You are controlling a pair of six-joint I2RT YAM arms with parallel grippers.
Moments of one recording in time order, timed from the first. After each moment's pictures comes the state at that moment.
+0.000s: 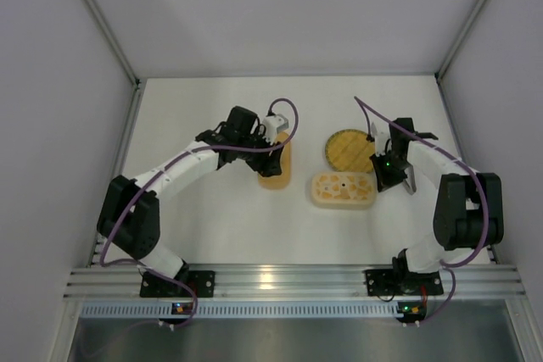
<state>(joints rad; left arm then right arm) -0.56 1.56 1.16 -0.43 0.45 0.10 0.04 1.56 0.97 -0.77 -0.18 -0.27</state>
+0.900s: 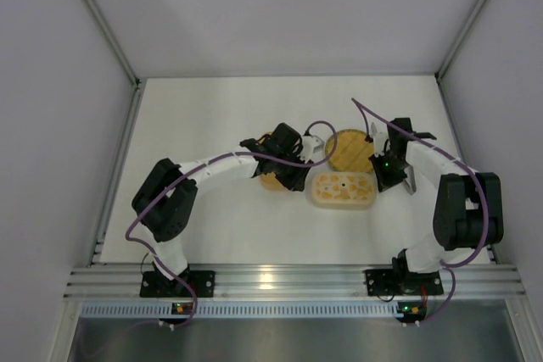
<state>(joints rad) -0.79 1.81 1.28 -0.41 0.32 -0.02 0.05 1.56 0.97 -0.77 -0.14 -0.28</state>
